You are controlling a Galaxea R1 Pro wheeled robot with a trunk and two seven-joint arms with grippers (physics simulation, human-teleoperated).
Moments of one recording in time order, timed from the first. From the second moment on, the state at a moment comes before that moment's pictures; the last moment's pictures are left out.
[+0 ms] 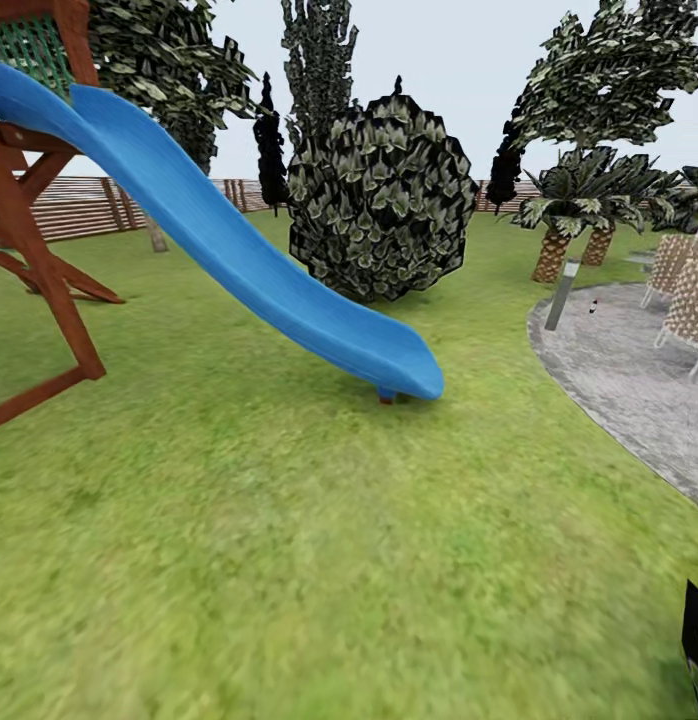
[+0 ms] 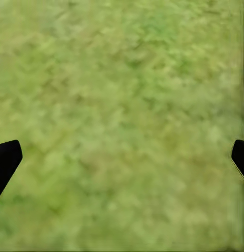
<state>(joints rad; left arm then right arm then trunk) -0.20 0.10 0.08 -0.31 0.01 -0.35 0.01 -0.07 -0.09 -0.01 -0.54 0.00 -0.36 0.00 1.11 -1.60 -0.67</state>
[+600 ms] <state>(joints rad) -0.20 0.10 0.08 -0.31 0.01 -0.35 0.01 -0.07 -0.09 -0.01 -0.54 0.00 -0.36 0.00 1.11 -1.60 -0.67</state>
